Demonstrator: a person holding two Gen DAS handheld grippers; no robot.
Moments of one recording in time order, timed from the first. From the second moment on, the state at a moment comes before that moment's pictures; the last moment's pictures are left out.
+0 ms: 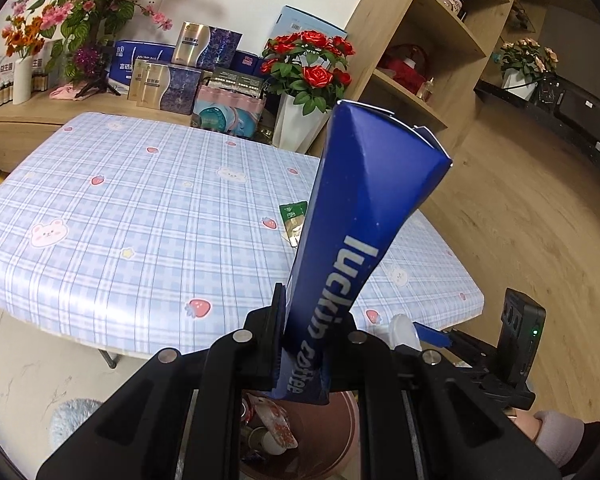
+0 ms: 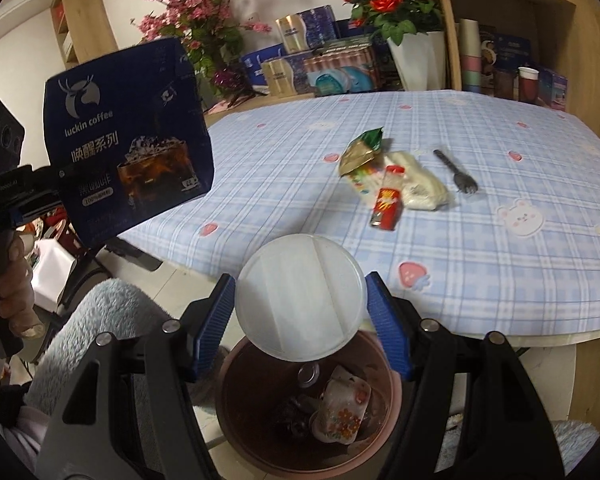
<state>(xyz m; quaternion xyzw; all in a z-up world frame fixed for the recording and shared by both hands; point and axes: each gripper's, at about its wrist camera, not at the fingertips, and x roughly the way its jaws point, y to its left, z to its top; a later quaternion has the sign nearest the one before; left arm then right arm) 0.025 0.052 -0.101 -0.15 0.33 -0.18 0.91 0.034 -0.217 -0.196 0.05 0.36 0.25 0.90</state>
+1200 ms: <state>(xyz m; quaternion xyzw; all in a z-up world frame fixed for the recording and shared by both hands) 0.008 -0.013 -0.182 -0.10 0.38 -0.26 0.88 0.032 -0.284 -0.211 0.05 0.29 0.04 0.95</state>
